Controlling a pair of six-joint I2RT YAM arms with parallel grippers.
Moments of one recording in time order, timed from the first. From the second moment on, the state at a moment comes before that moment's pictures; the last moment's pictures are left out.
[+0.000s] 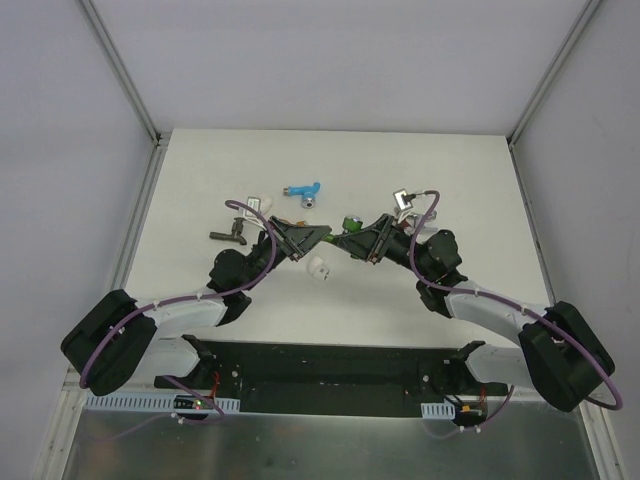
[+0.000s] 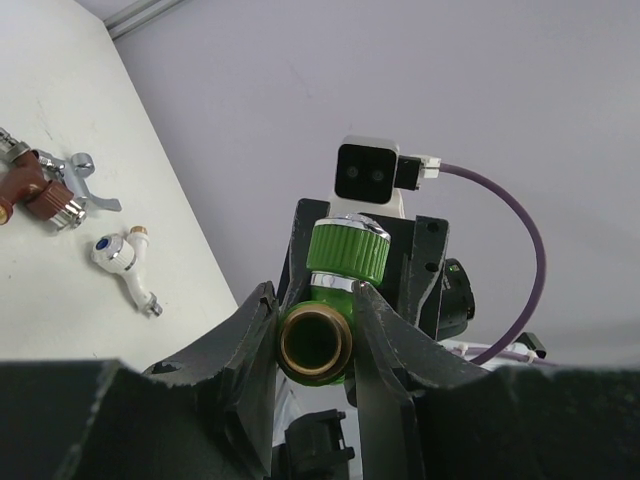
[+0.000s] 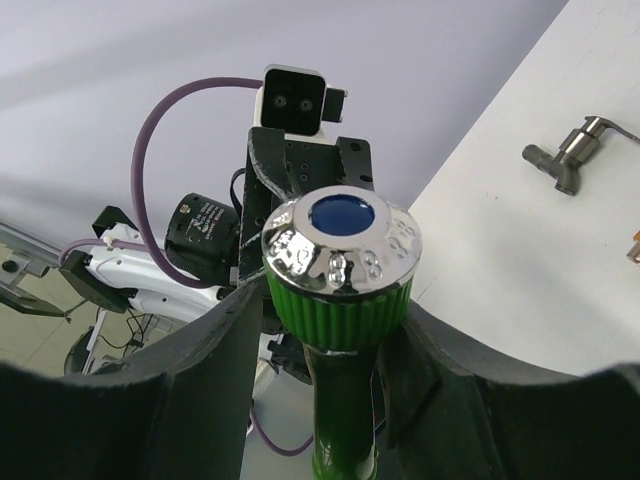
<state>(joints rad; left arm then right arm) -0.72 1.24 0.35 1.16 0.12 -1.24 0.63 1.22 0.46 1.00 -0.52 1.13</state>
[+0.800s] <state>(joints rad) -0.75 1.21 0.32 1.16 0.07 -1.23 0.63 1.22 0.43 0.99 -0.54 1.08</state>
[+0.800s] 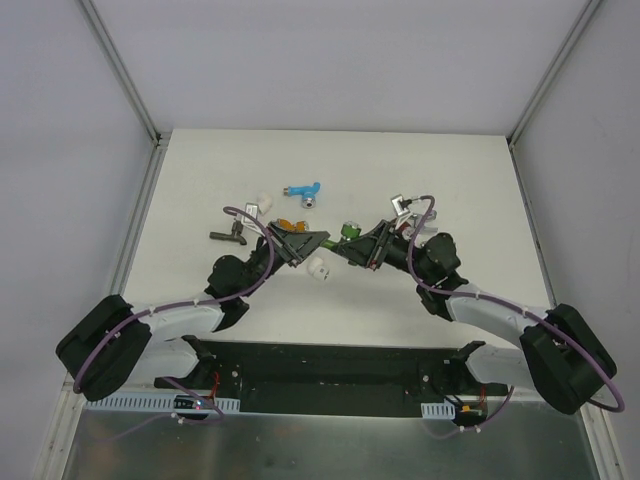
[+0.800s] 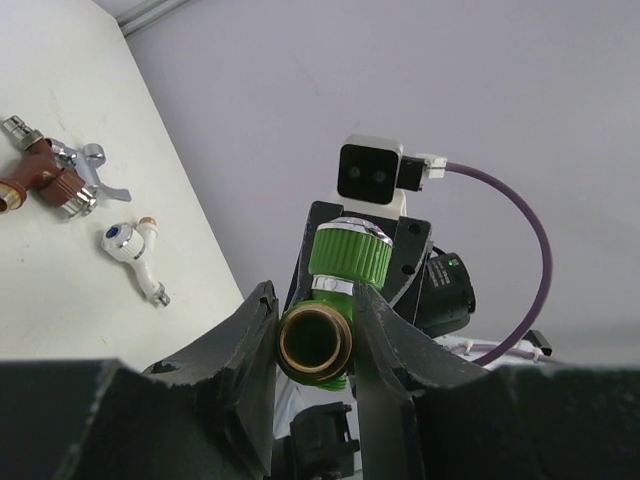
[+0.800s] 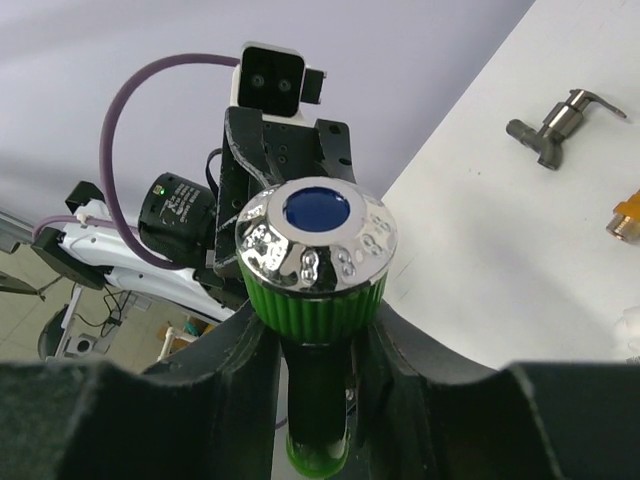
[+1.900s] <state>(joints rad) -0.74 0.76 0.69 -0.52 -0.41 -0.89 0.59 0.82 0.43 0.15 -0.27 0.50</state>
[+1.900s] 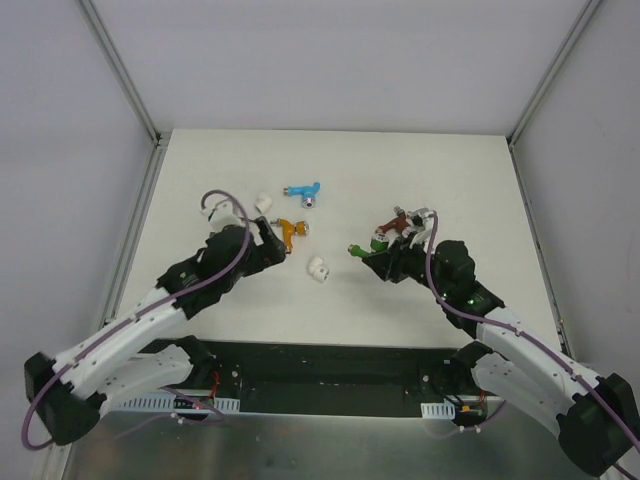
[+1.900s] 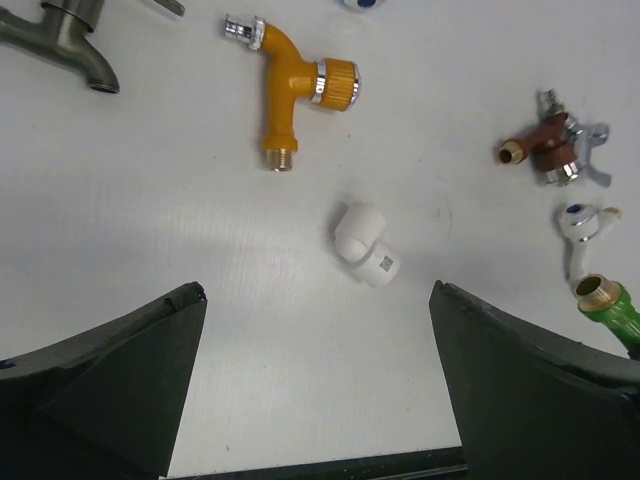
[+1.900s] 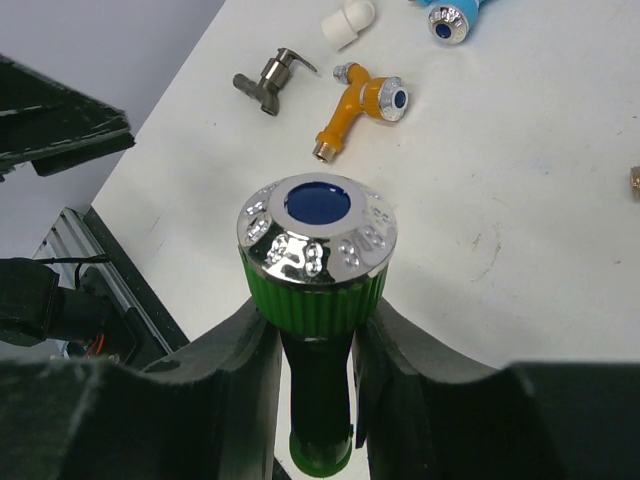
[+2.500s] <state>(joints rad) -0.77 1.67 1.21 -0.65 -0.16 -0.83 0.59 0.82 0.39 0.18 -0.16 0.50</state>
